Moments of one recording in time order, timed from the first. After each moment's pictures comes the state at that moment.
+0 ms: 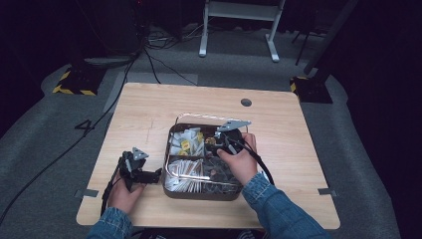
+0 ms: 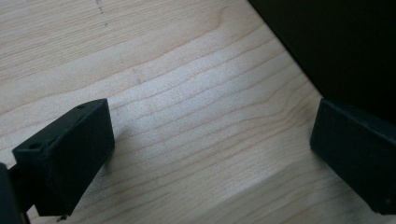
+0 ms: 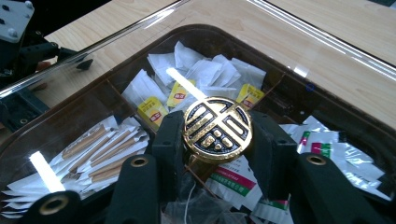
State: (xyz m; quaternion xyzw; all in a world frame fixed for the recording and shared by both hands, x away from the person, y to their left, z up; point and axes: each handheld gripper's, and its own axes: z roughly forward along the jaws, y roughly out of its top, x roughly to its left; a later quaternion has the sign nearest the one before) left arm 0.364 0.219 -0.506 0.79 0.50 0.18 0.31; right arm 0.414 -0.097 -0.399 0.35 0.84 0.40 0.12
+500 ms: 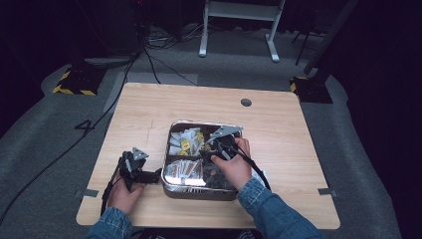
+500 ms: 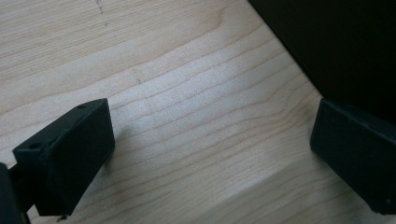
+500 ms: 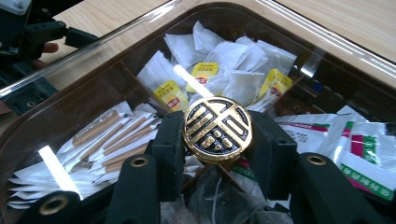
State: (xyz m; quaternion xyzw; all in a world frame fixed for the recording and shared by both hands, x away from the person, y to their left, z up) left arm 0.364 0.219 -0.506 0.79 0.50 0.18 0.31; right arm 0.405 -0.082 -0.414 0.33 0.85 0.39 0.11
